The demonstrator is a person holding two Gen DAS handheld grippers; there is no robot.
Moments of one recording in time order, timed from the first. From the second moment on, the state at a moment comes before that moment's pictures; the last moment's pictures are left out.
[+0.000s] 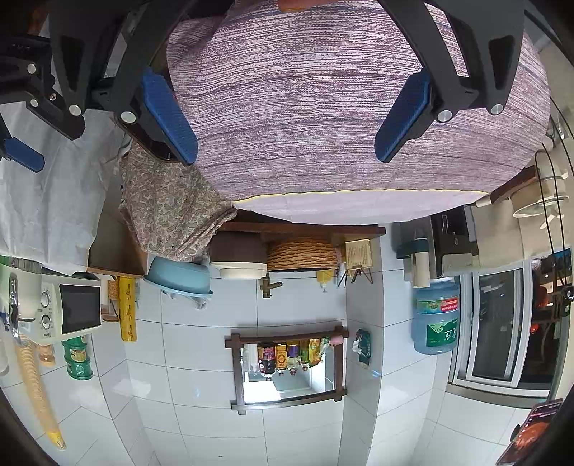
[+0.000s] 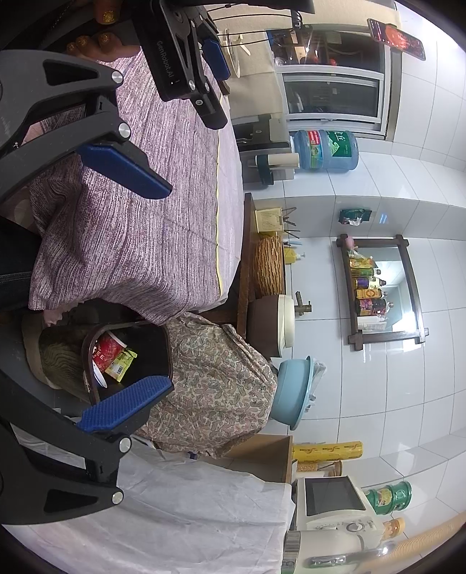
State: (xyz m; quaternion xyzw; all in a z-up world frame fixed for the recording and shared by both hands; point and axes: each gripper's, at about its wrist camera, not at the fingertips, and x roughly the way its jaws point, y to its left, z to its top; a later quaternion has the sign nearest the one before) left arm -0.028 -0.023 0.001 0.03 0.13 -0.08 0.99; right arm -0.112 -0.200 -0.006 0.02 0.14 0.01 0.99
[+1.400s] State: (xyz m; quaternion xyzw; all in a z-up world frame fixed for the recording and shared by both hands) left arm -0.027 -0.019 -0.004 0.03 0.12 -0.08 0.99; right arm -0.112 -0.199 -0.006 0.02 0.14 0.01 0.99
